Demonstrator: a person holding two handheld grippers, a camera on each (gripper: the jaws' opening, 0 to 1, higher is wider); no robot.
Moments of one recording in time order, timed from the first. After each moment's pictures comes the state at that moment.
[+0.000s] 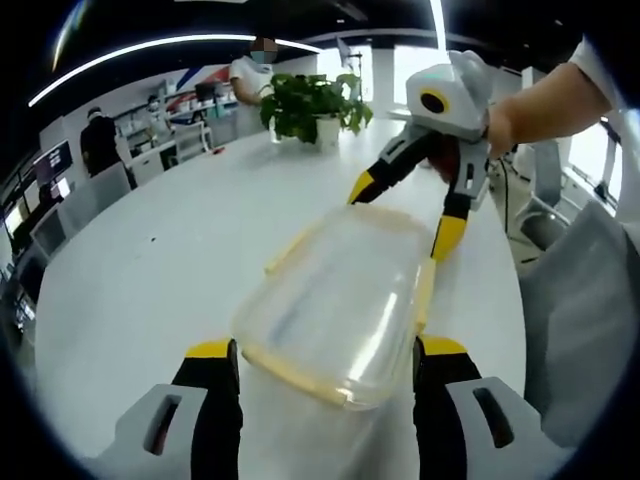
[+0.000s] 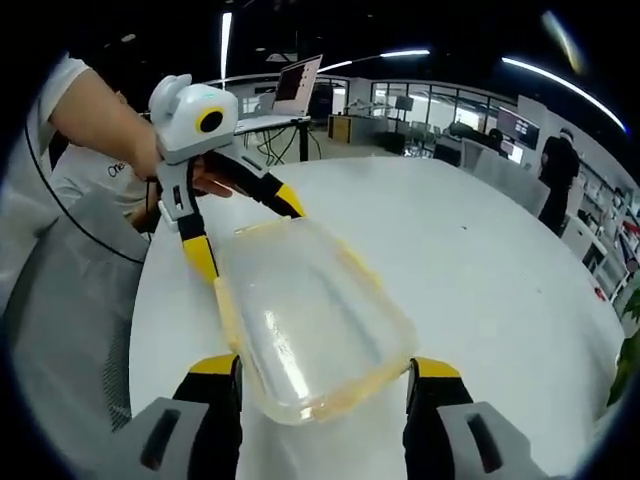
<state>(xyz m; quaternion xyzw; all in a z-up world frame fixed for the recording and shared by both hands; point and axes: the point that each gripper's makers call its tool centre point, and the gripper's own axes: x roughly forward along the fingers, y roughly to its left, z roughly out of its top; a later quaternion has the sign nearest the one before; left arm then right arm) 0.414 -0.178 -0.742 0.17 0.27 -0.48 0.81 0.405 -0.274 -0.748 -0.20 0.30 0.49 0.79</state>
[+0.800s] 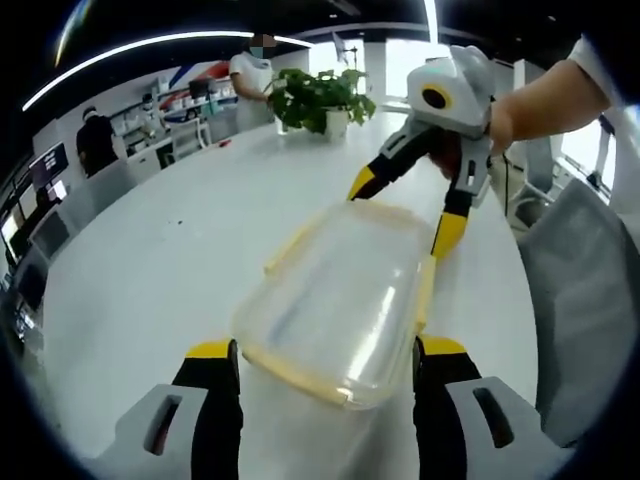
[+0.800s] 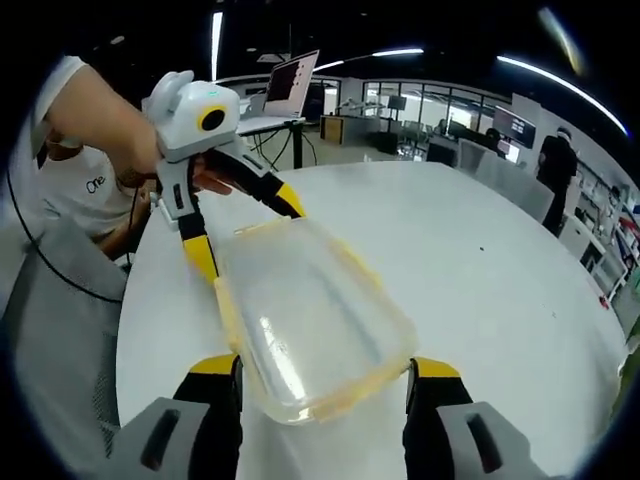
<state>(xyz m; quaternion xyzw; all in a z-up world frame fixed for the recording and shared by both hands) 0.448 -0.106 -0.742 0.19 0.28 -0.50 0.80 0.436 -0.205 -0.747 -0.19 0.30 0.47 0.80</state>
